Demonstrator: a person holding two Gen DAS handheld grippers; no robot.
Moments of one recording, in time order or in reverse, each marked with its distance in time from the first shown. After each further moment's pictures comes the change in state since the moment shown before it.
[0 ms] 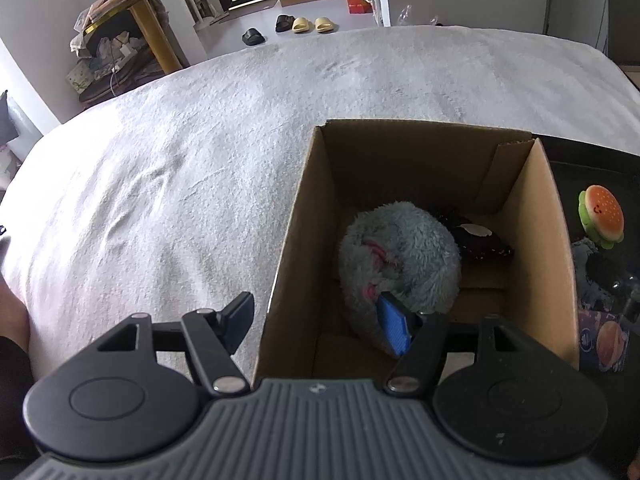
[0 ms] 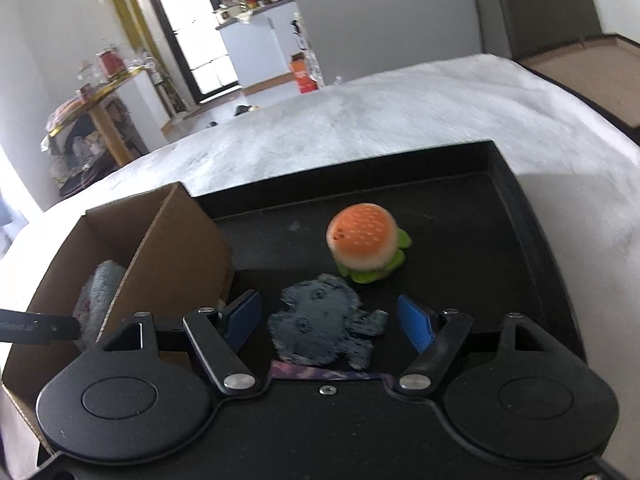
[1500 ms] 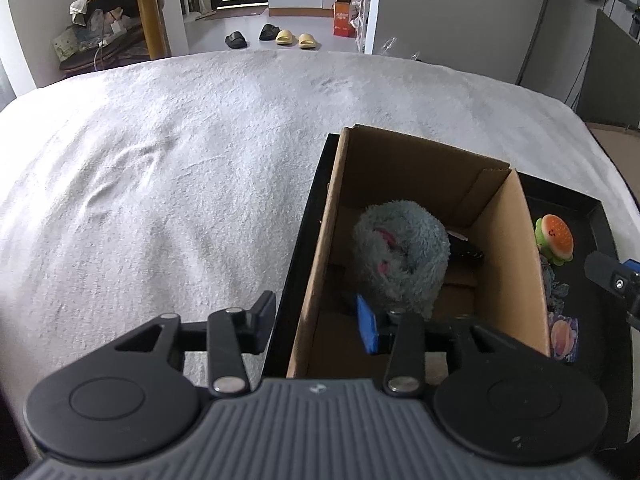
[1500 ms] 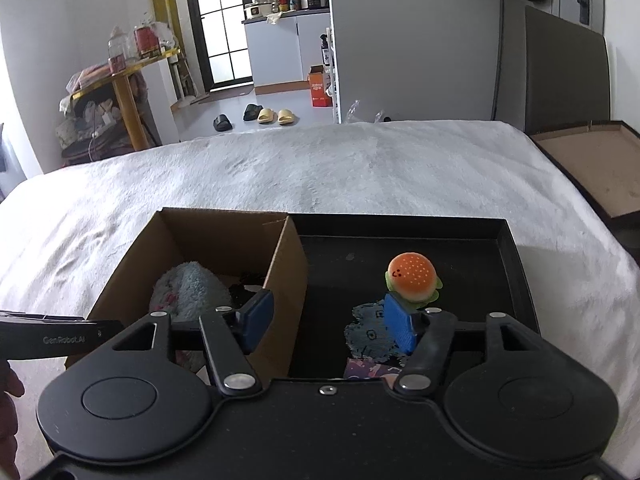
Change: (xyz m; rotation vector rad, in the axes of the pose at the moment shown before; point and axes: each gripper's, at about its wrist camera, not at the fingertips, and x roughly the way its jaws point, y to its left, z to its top) left arm -0.016 0.055 -0.024 -0.134 -0.061 -0.205; right arm -0.063 0.084 0.021 -0.164 -0.019 -0.097
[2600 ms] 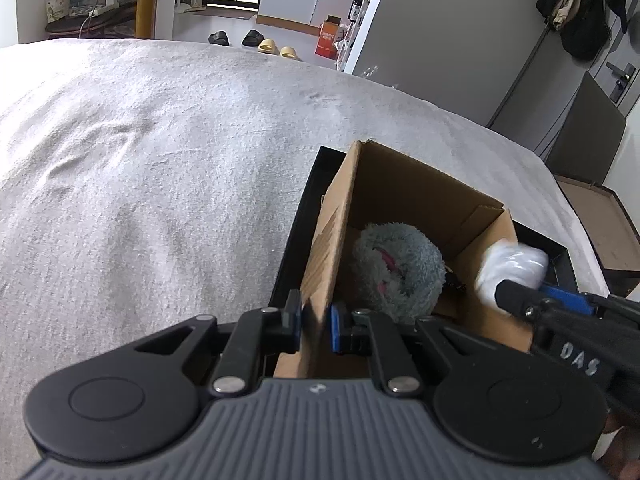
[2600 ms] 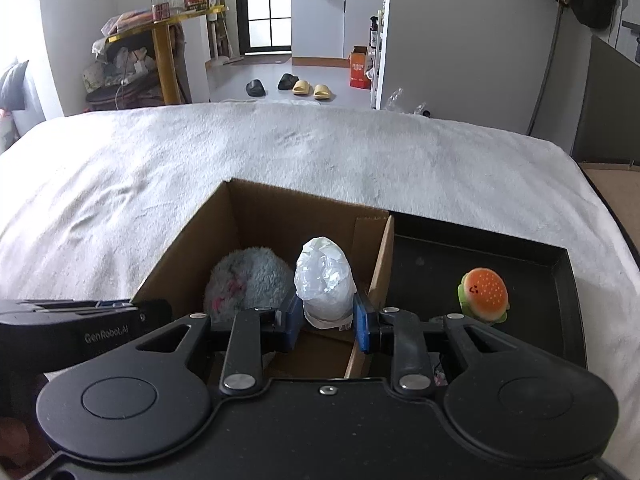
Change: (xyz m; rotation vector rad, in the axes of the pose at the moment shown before) left arm 0.019 0.038 -0.006 -0.134 -0.059 -0.185; right arm 0.024 0.079 0.008 -0.166 0.082 0.011
